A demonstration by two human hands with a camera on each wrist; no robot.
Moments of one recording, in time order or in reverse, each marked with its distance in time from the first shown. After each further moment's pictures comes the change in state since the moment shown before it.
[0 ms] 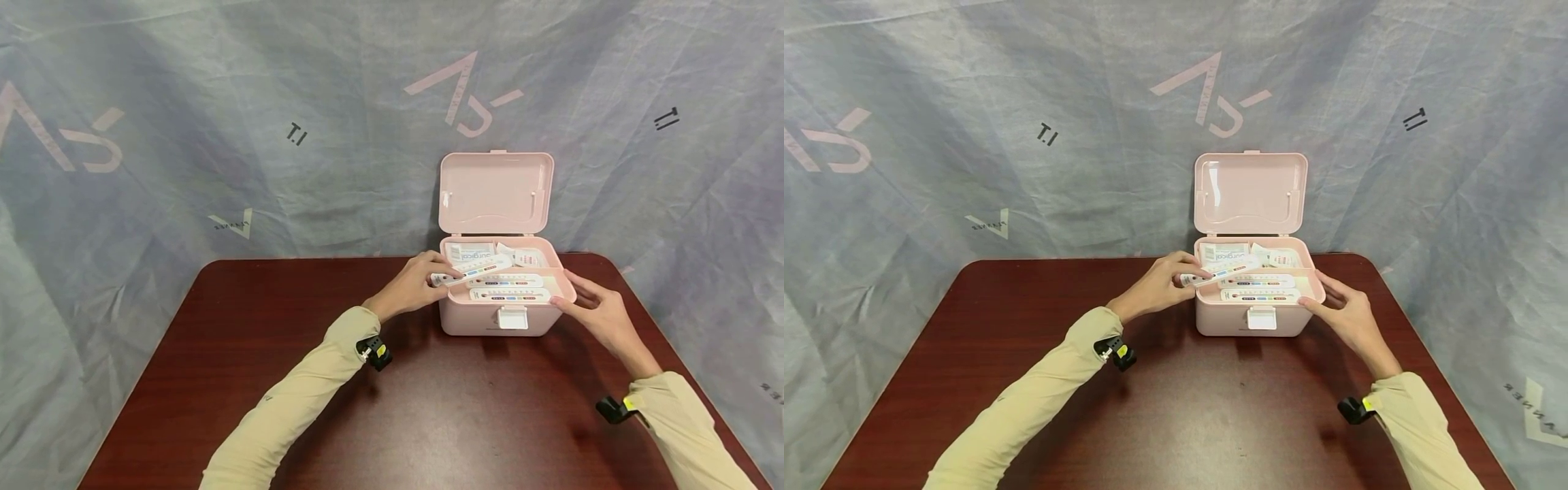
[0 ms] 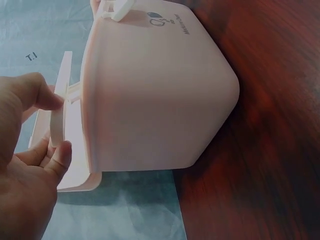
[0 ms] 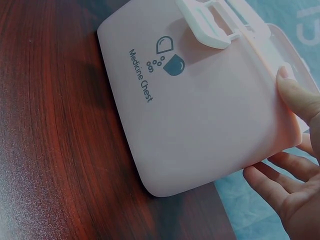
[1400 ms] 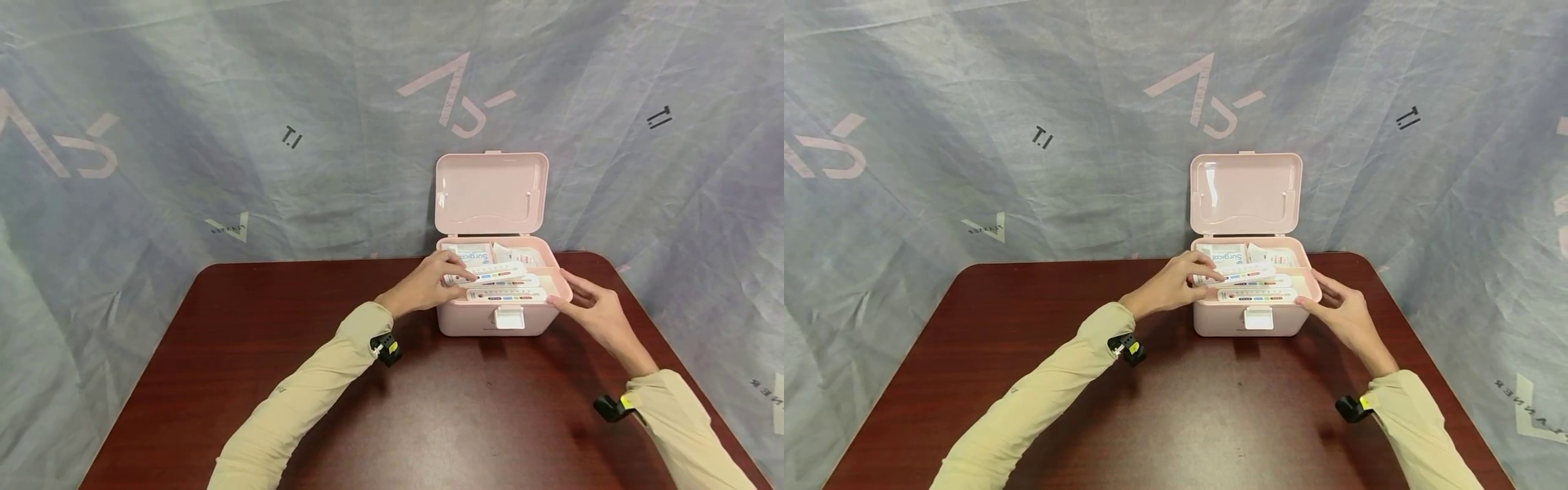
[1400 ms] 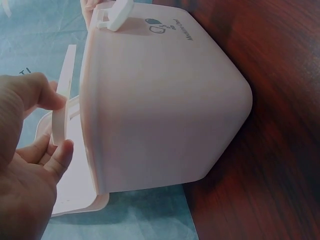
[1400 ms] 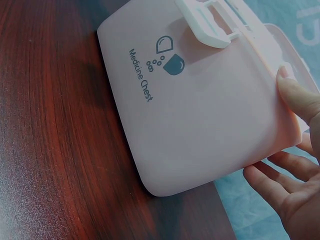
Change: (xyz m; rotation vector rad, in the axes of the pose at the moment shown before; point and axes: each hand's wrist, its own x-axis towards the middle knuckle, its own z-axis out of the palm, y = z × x) left_hand 0.023 0.007 0.016 0.027 -0.045 0.153; right_hand 0.000 0.002 0.000 0.002 -0.003 0.004
